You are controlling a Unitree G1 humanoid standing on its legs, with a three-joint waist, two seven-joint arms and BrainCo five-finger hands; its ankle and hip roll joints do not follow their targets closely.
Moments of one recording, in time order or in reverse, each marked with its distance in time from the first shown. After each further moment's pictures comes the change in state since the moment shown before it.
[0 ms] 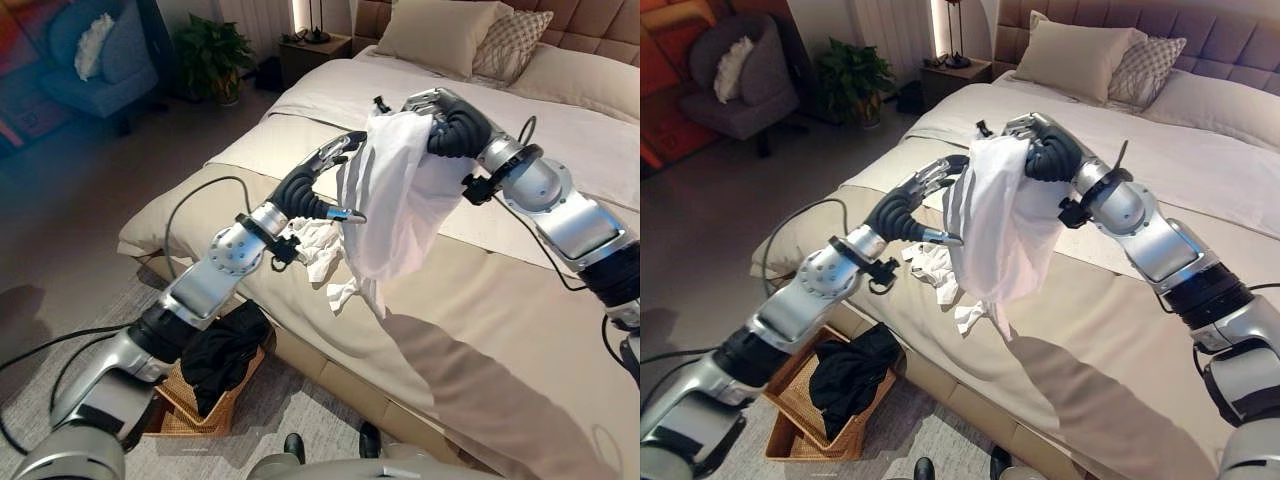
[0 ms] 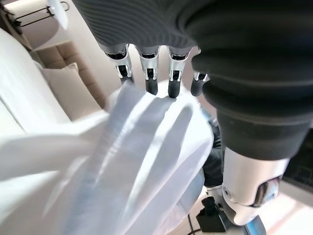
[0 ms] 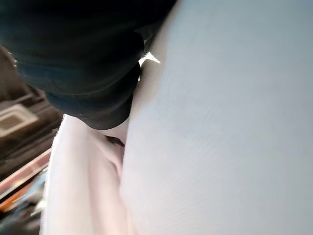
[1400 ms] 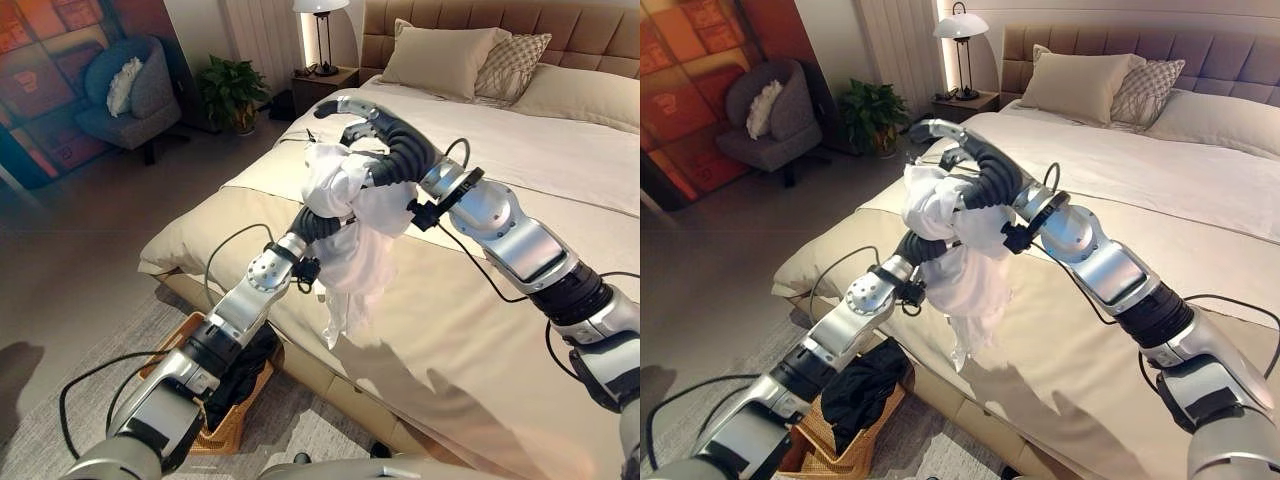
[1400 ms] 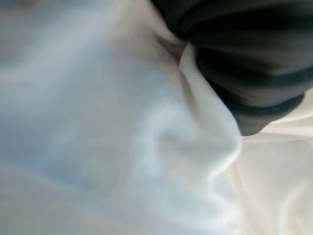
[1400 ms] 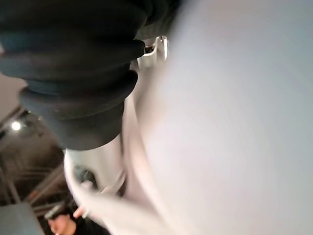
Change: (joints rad) left arm 0.150 -0.195 0.066 0.140 0.010 0.044 0.054; right arm 0.100 0.186 -0.129 -0.167 0.037 -0.004 -0.006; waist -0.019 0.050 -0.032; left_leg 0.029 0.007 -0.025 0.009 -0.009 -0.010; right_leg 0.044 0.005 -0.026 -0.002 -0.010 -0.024
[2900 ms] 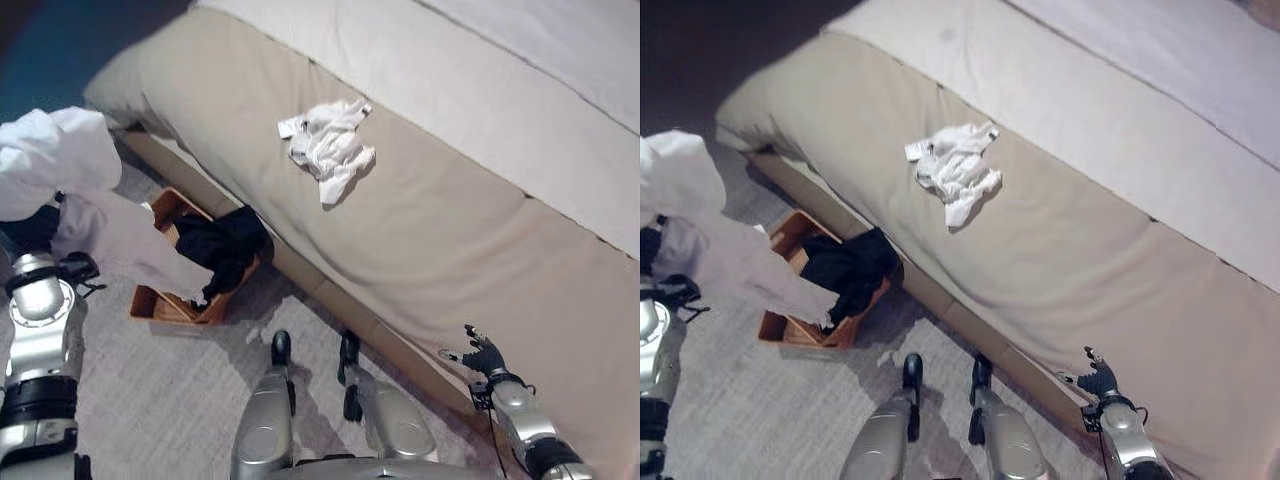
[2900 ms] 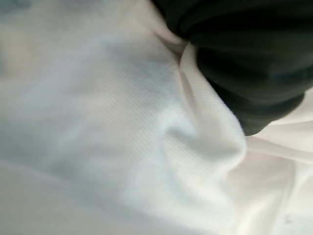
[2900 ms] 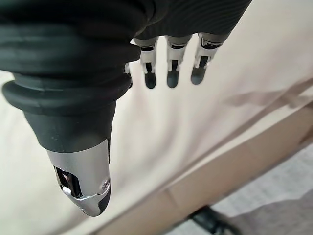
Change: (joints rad) left arm 0.218 0.389 0.732 0.223 -0.110 -0.132 0.310; right arm 0.750 0.337 -0.378 0.866 -0.227 0.007 -0.166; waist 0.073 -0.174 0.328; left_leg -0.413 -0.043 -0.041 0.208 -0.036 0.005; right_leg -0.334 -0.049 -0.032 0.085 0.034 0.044
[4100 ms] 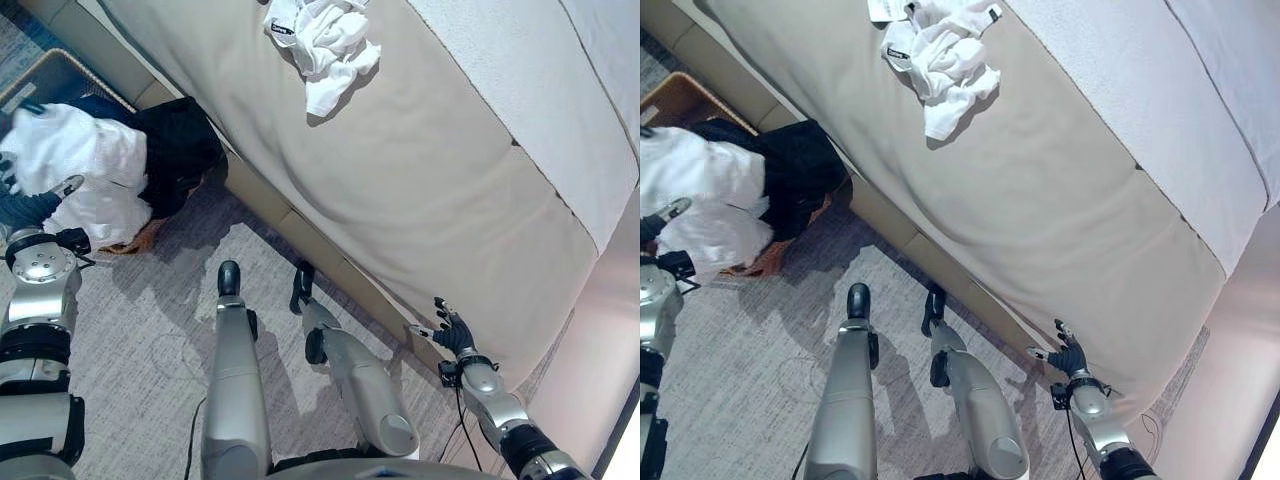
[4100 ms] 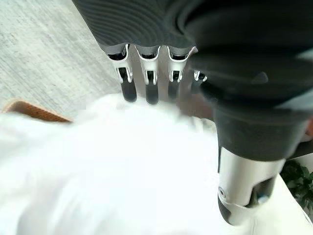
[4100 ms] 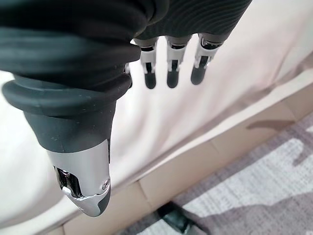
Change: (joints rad) left arm -0.220 0.105 -0.181 0.361 0.050 0.067 0.119; right arm -0.017 0.029 0.166 -0.105 0.161 -0.095 -0.072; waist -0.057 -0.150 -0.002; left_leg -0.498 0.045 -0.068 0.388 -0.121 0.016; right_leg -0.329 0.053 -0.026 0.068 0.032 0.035
